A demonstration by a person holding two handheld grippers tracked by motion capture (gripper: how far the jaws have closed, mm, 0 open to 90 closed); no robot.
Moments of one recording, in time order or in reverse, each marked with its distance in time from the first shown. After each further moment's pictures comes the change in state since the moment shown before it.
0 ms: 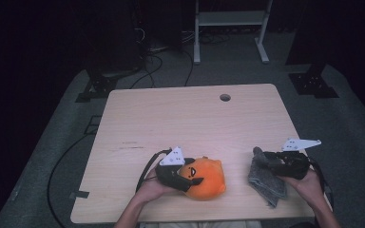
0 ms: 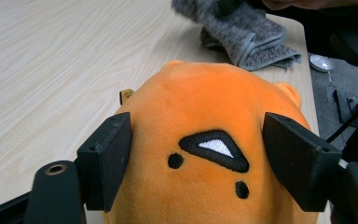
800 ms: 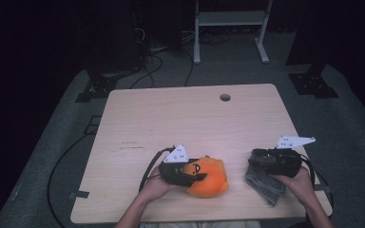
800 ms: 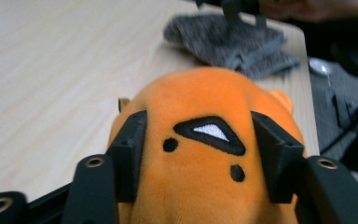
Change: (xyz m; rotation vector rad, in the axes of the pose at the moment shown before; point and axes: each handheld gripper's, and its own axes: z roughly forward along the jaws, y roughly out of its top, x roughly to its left) left arm 0.000 0.014 0.007 -0.015 0.020 -0.013; right arm 0.013 0.017 0.011 -0.075 0.098 -0.013
